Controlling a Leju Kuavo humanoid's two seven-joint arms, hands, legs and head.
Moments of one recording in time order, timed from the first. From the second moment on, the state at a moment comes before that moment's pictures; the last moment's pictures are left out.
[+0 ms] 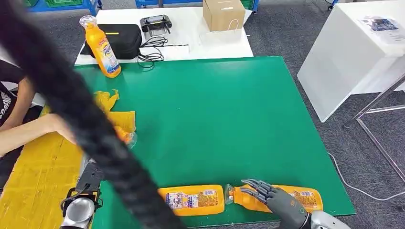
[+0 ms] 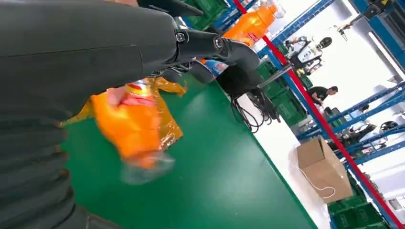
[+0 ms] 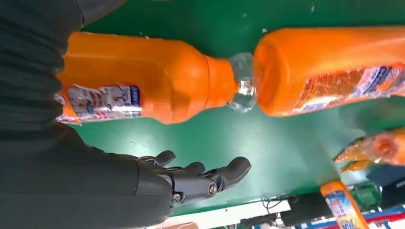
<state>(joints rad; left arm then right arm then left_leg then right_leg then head) -0.10 -0.04 -0.08 -1.38 -0.44 0.15 -0.49 0.36 -0.62 0.33 -1.81 0.61 -0.05 -0.44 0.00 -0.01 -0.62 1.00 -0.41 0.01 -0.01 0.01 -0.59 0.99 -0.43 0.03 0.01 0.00</state>
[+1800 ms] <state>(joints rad) -0.04 -0.04 -0.01 -1.41 -0.40 0.14 -0.47 0.40 -0.62 0.20 -1.76 1.02 -0.17 -0.02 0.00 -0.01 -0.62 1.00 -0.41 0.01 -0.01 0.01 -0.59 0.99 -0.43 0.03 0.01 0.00</state>
